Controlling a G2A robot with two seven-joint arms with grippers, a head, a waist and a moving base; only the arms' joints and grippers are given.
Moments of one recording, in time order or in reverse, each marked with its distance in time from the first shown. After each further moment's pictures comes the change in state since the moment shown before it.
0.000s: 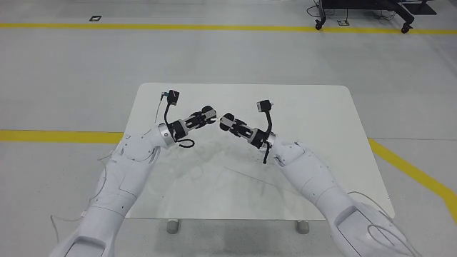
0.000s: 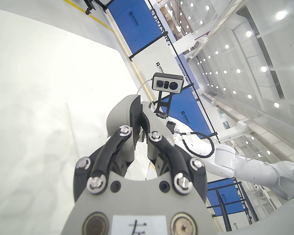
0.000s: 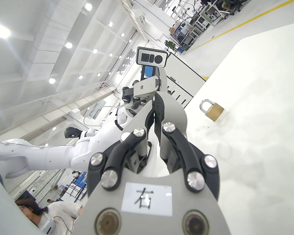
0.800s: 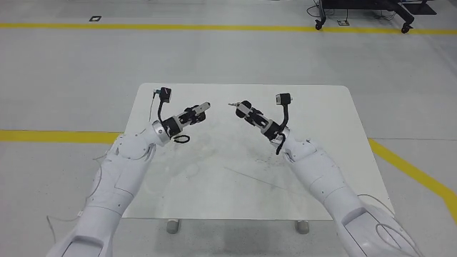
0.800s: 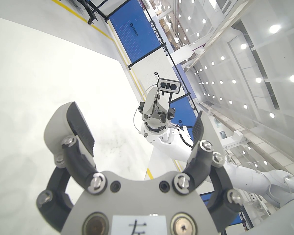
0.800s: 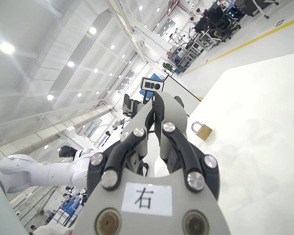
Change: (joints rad) left arm -0.002 0.012 -0.038 -0.007 -0.020 0.012 0.025; right arm -0.025 0.042 0.127 -0.038 -0.002 -0.003 -0.057
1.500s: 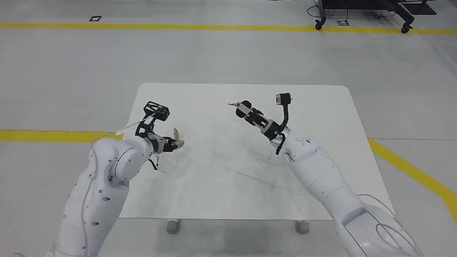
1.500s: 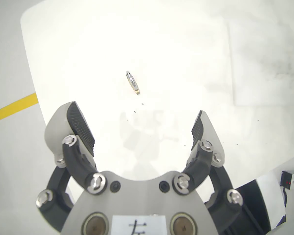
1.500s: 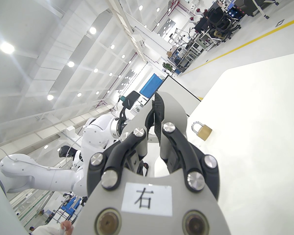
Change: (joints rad) left arm 0.258 0.117 -0.112 -0.661 1.220 0.449 -0.354; right arm 0.000 0.000 0.000 0.000 0.000 0.000 0.000
